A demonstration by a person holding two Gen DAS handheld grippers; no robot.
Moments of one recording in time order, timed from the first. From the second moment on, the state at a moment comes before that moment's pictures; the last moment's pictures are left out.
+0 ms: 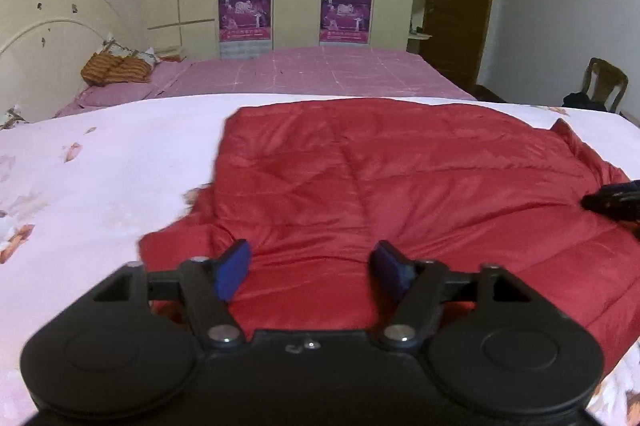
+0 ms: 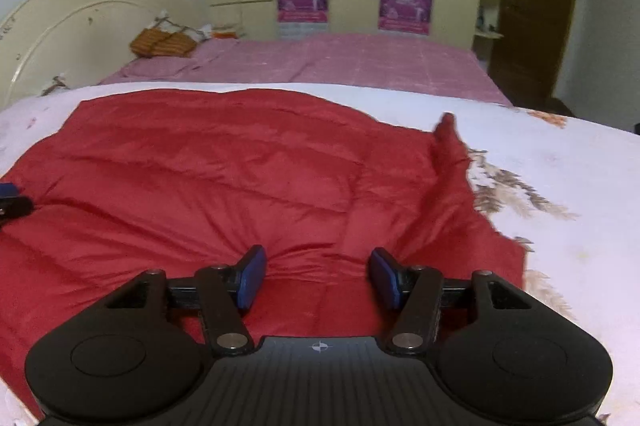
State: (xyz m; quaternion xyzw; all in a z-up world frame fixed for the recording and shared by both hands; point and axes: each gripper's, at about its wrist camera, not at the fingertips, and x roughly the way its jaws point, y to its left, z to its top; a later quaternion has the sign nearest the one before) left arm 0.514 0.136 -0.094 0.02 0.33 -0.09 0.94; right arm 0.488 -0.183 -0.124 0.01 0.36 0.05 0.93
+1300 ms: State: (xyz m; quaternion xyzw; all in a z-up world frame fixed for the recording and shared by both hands) left arm 0.465 0.225 -0.143 -0.43 0.32 -0.01 0.85; right arm 0.372 -0.294 -0.140 0.50 0.32 0.00 0.80
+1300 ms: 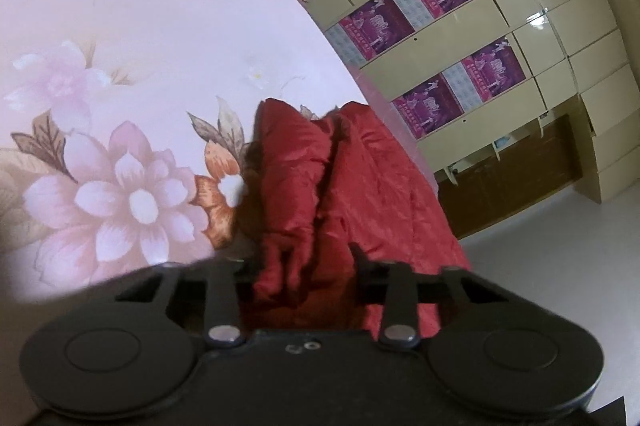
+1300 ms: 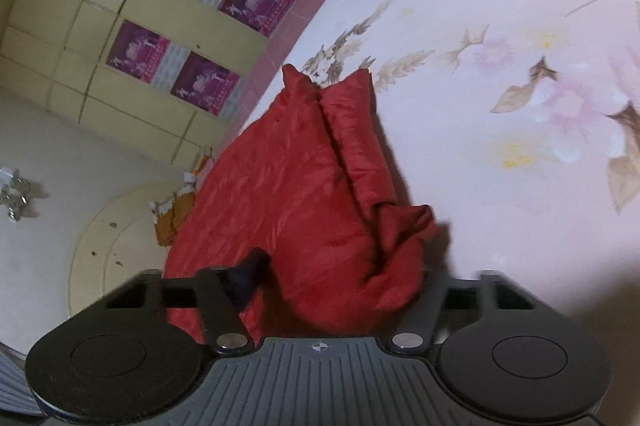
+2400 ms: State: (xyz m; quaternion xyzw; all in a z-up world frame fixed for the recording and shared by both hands) left arm 0.310 0.201 -0.104 -0.39 0.32 -0.01 0.86; right arm 0.241 -0.308 -0.091 0.45 0.34 0.01 0.82
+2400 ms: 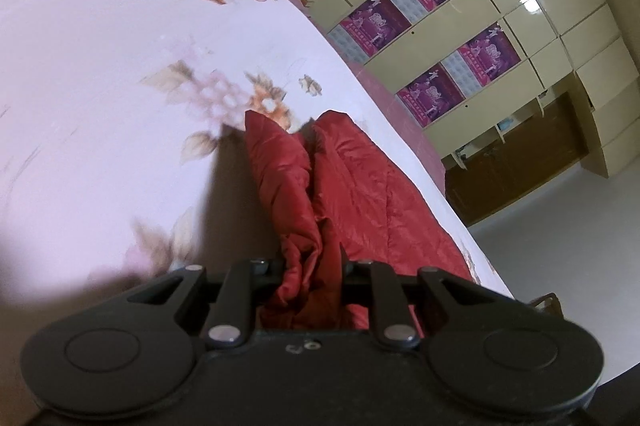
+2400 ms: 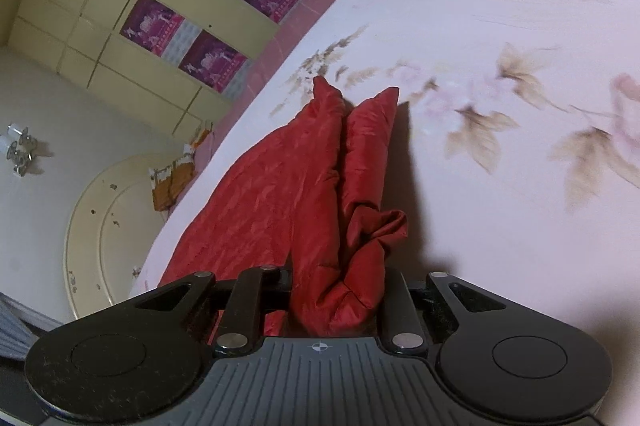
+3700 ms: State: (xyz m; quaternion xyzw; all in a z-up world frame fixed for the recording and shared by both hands) left arm 0.162 0.229 -0.123 -0.39 0.30 0.07 0.87; right arm 0.117 -0.365 -0.116 0.46 0.33 -0.02 0.82
